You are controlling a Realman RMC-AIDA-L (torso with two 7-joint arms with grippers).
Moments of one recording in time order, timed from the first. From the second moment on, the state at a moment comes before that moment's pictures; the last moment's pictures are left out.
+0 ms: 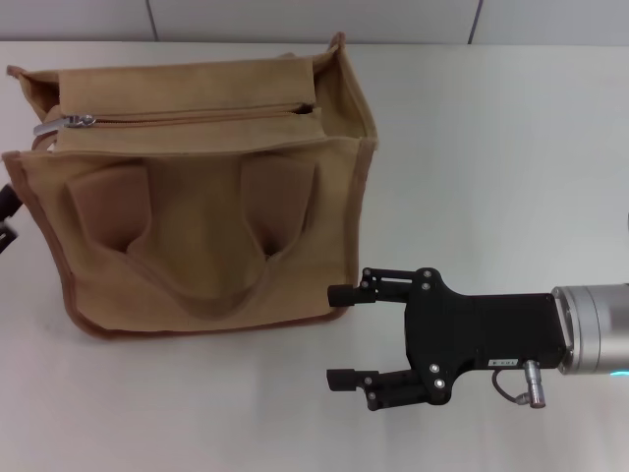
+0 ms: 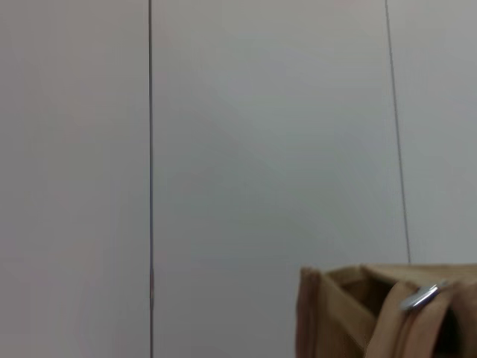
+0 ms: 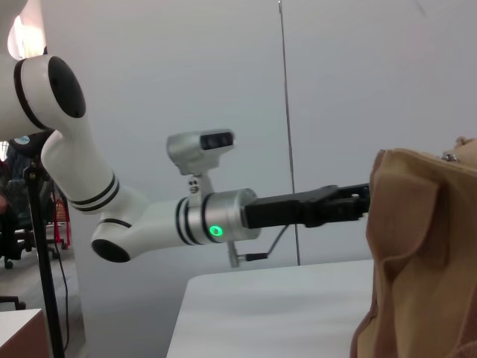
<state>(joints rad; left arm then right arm) -0.20 -2.07 -0.04 0.39 1.89 1.80 -0.66 0.47 2.09 -1.31 -0.47 -1.50 -1.62 0.93</state>
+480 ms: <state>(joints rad) -0.29 -2.07 -0.05 0.35 1.92 1.69 -0.67 0.47 2.09 -1.31 -0.44 -1.48 -1.62 0.90</state>
